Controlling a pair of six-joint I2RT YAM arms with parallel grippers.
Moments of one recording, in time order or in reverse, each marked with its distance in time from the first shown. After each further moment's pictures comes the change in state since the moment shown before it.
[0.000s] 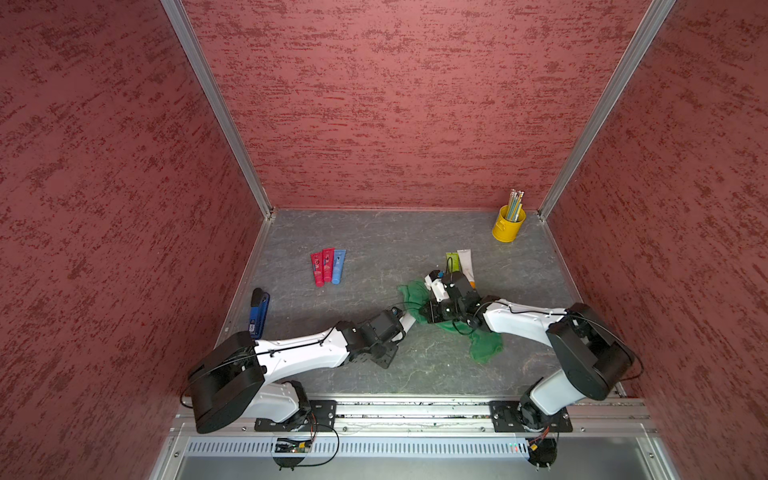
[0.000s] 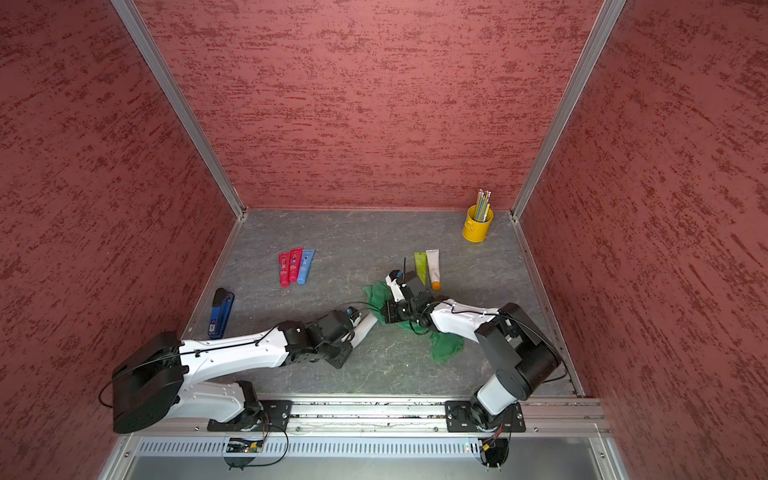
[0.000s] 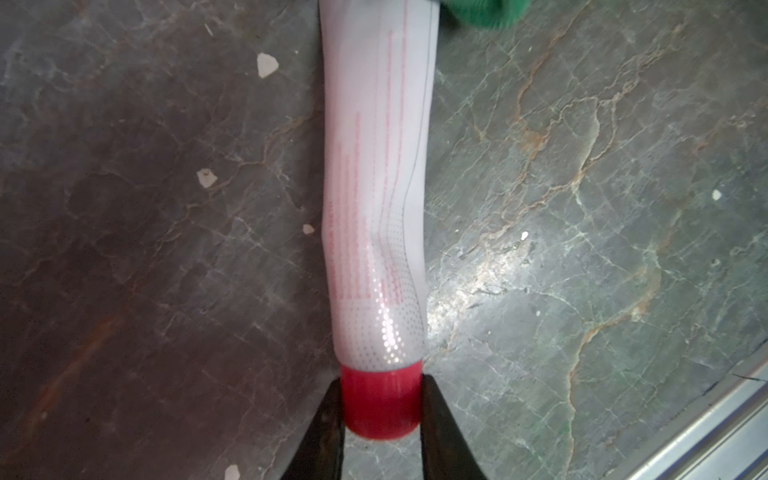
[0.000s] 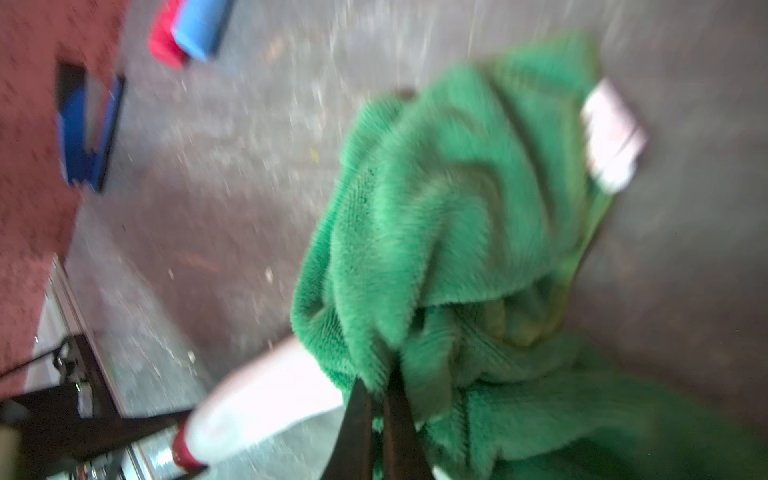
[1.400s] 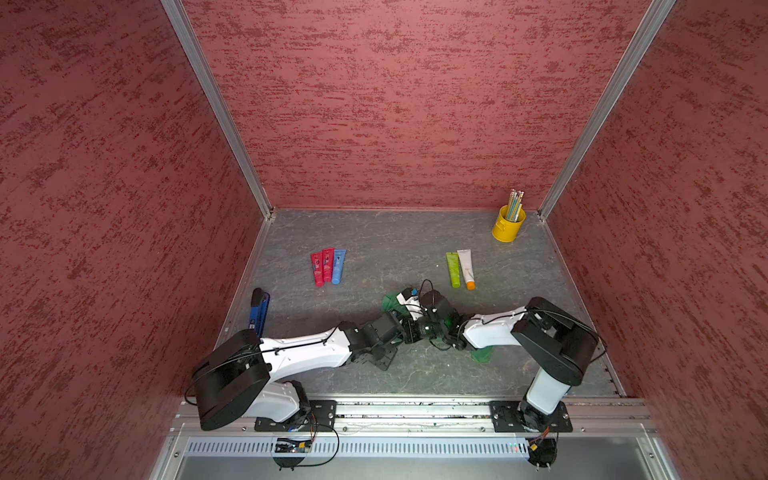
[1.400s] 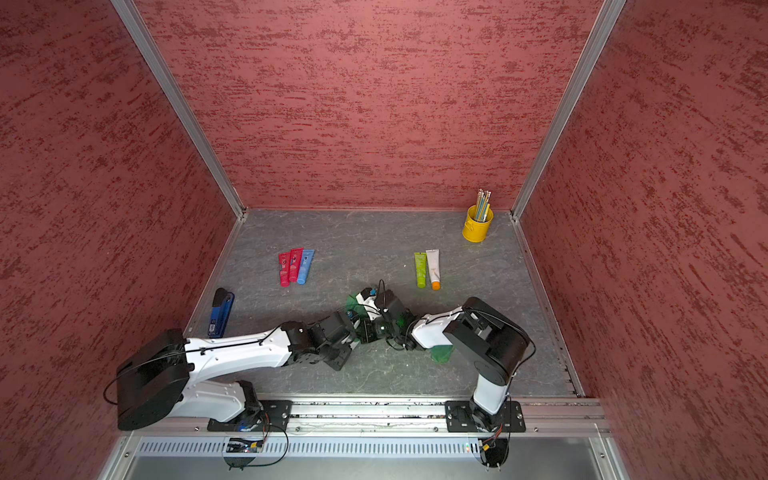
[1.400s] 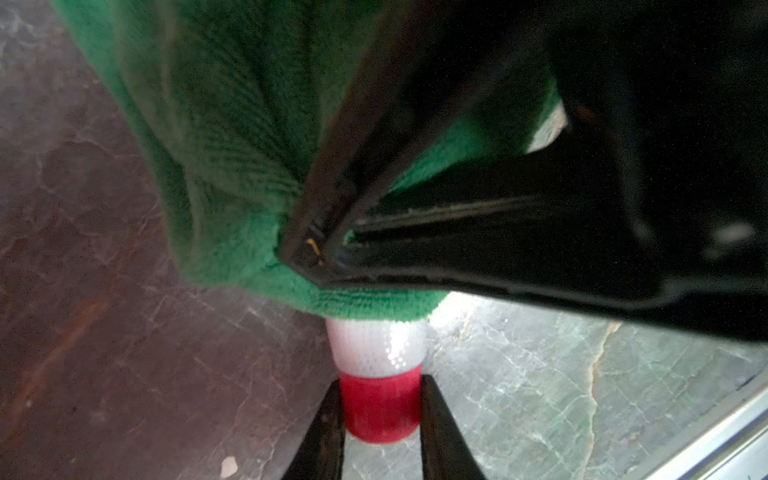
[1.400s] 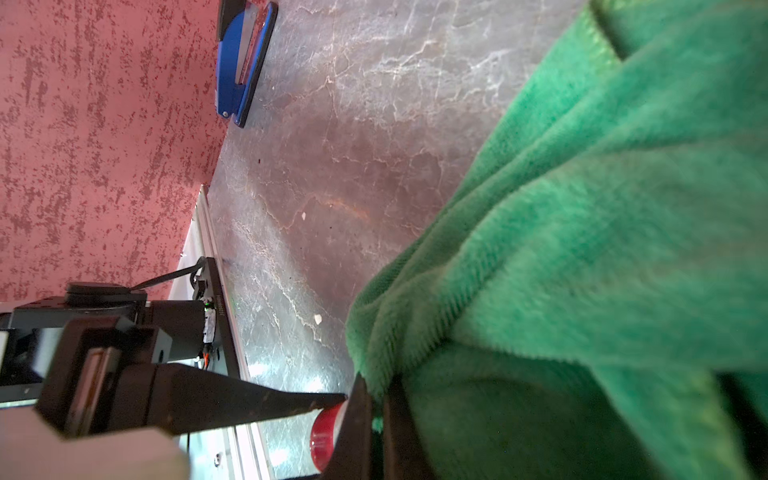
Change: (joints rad) left arm -0.005 0.026 0.000 -0.016 0.000 0.000; right arm 0.206 0.167 -0.038 0.433 -0.150 0.196
